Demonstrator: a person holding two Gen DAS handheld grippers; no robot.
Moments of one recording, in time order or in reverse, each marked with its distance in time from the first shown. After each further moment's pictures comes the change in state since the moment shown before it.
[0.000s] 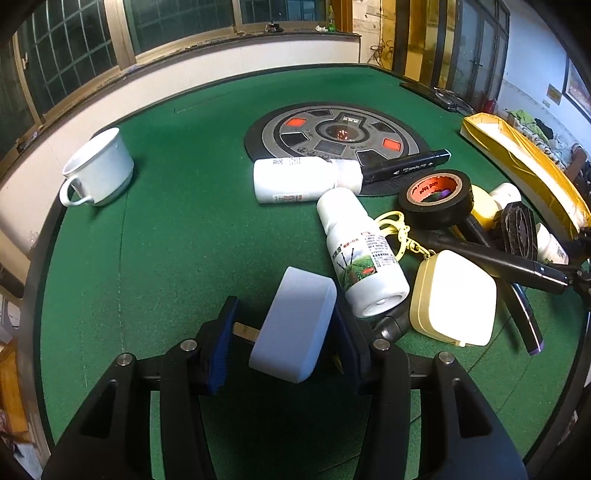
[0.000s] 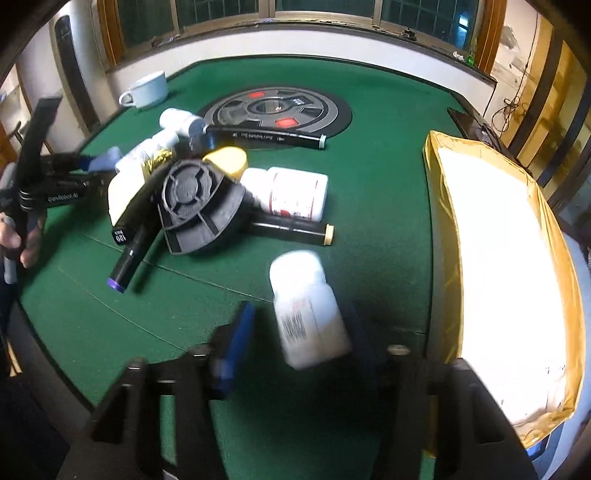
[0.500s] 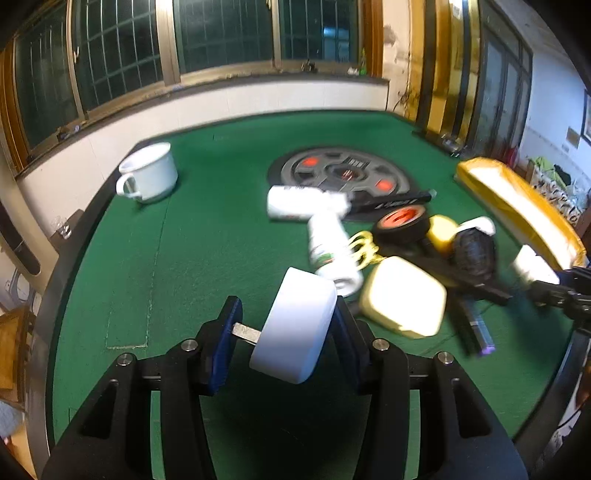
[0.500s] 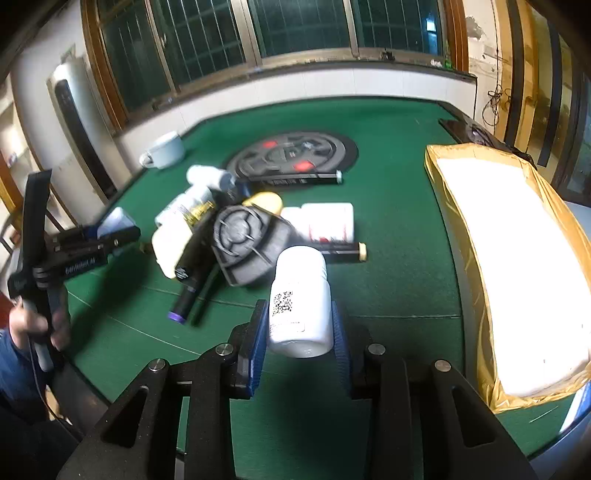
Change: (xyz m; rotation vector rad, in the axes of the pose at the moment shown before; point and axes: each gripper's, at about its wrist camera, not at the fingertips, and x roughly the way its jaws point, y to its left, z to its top) left arm -0.066 -0.024 -0.027 -0.128 -0.168 0.064; right arm -0.030 0.013 -0.015 0.163 -0.210 0.118
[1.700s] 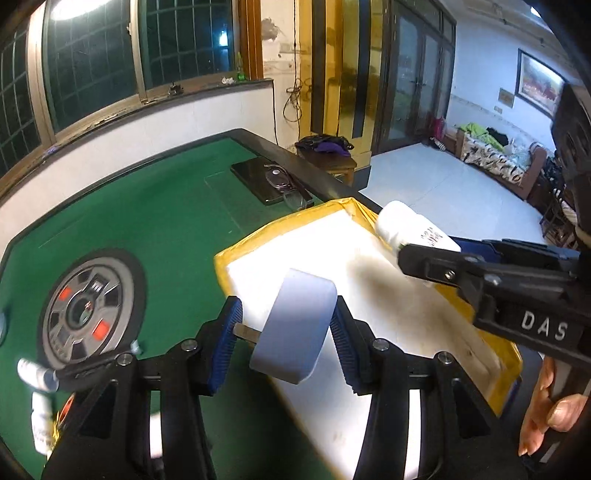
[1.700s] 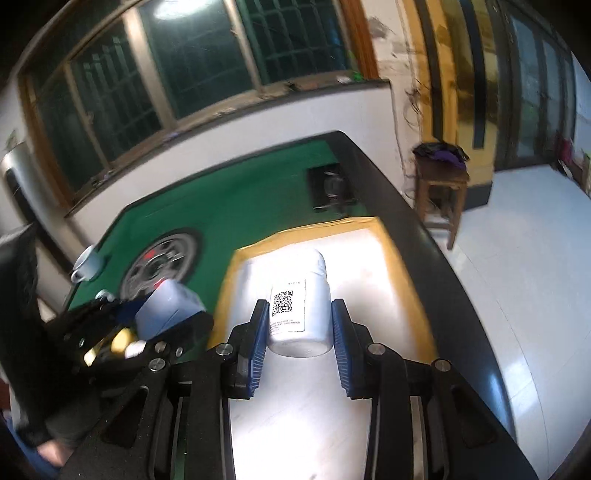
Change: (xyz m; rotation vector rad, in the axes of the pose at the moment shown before) left arm 0.081 -0.326 0.148 0.203 0.008 -0.225; right arm -0.061 -0.215 0.095 0.232 -0.098 -0.117
